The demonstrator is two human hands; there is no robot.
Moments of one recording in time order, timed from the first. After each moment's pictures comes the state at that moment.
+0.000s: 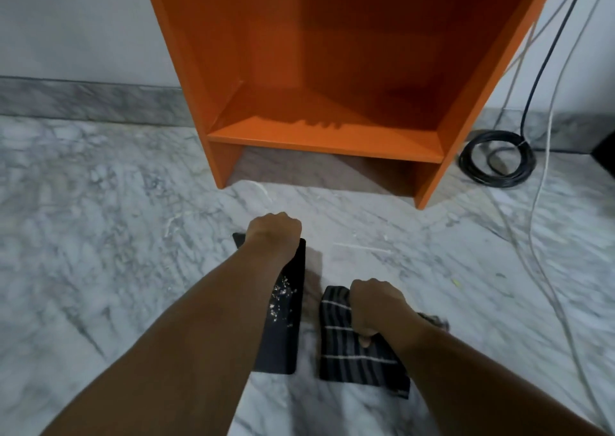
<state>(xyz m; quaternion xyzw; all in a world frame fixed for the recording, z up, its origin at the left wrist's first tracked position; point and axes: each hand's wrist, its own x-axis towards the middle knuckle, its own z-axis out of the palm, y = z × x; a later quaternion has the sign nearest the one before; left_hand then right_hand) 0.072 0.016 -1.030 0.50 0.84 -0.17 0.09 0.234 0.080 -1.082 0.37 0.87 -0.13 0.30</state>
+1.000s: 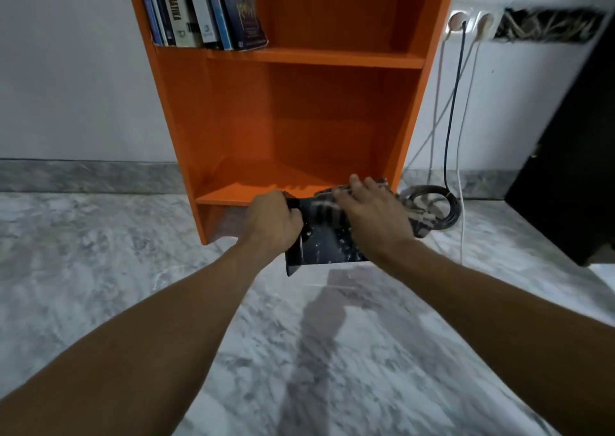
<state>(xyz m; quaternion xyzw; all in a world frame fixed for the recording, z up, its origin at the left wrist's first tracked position) 0.118 0.004 -0.910 0.45 0.84 0.31 0.02 0.263 0.108 -0.922 0.28 0.93 0.15 -0.17</state>
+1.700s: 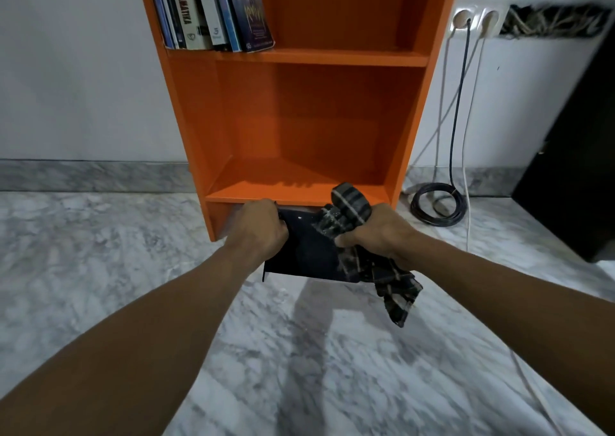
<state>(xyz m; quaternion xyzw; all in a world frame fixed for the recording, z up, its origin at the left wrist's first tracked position) 0.105 -0.023 -0.918 0.44 0.87 0.21 0.00 0.269 0.096 -0.912 0.44 0.78 -0.44 -0.12</state>
